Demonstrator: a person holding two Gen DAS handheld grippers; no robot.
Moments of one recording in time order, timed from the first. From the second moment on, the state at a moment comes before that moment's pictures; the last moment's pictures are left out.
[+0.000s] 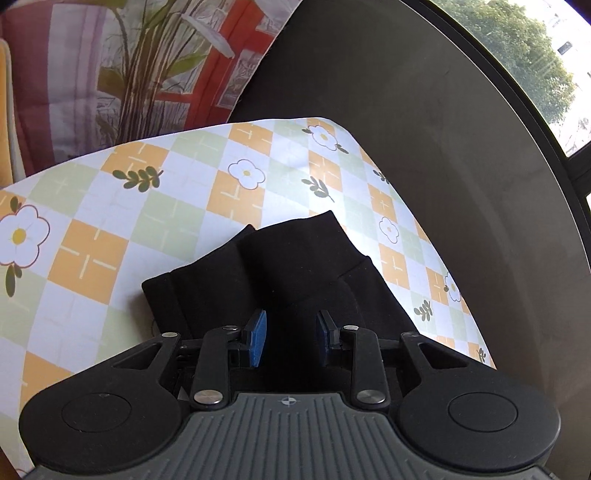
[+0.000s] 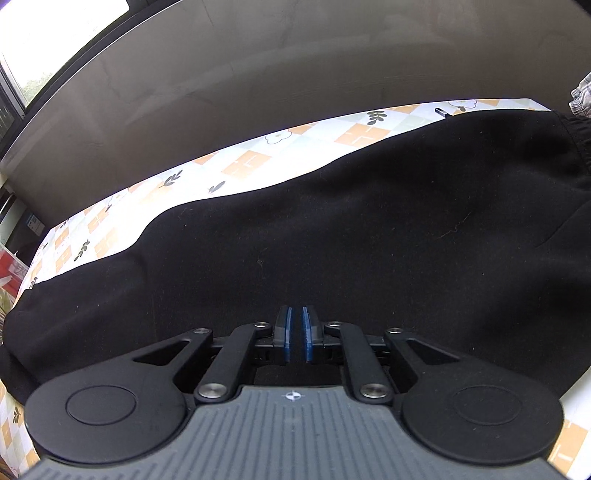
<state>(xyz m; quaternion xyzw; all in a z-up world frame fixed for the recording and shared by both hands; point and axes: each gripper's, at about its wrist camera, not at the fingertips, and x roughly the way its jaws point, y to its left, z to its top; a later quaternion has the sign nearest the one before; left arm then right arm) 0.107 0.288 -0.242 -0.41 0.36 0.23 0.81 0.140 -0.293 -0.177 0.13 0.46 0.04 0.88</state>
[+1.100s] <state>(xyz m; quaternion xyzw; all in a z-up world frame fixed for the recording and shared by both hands) 0.094 0.261 -0.199 -0.39 0.29 0.24 0.84 0.076 -0.312 -0.169 0.14 0.46 0.00 0.88</state>
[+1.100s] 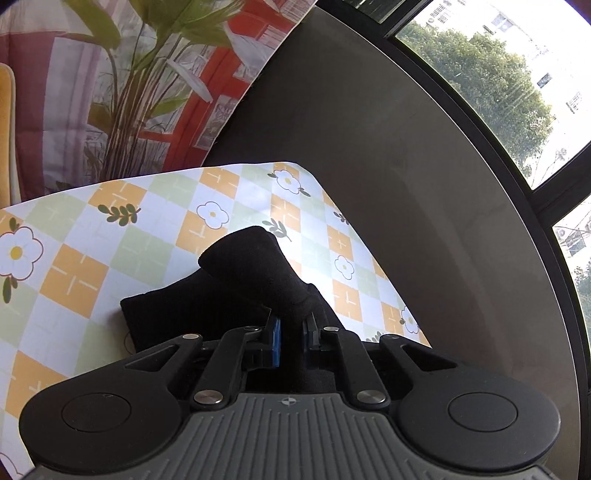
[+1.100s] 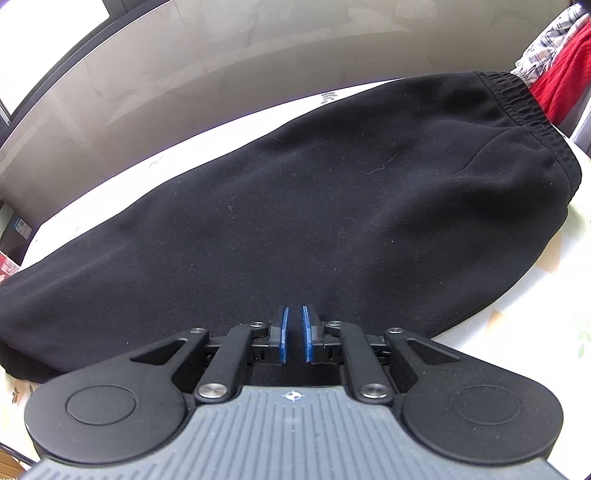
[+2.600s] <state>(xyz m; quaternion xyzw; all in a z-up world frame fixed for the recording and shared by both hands) 0.100 0.270 -0.230 -0.36 0.32 0.22 0.85 0.054 -0.216 -0.187 -0.17 0.49 0.05 0.85</state>
